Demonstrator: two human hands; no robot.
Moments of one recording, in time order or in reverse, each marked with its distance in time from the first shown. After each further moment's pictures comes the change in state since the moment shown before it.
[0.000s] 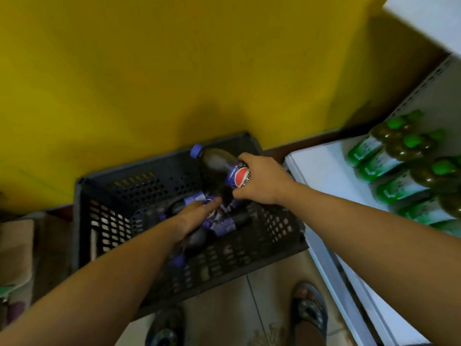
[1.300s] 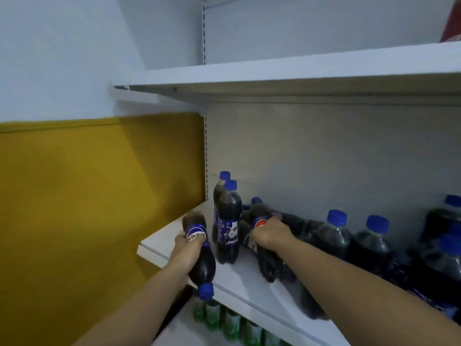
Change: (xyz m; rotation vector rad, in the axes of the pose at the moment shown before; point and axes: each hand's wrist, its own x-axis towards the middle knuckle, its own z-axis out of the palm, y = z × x) left_hand -0.211 0.456 0.224 -0.040 -0.135 0.538; right_hand -0.303 0.078 -0.381 0.459 0.826 0.955
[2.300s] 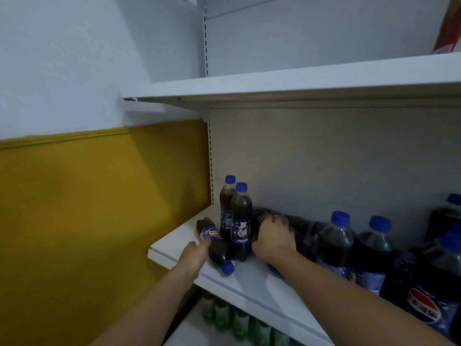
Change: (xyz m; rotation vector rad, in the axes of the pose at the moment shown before) left_hand 0.012 0.009 -0.002 0.179 -0.033 -0.033; right_hand -0.002 -0.003 0.019 -0.484 0.246 -0.257
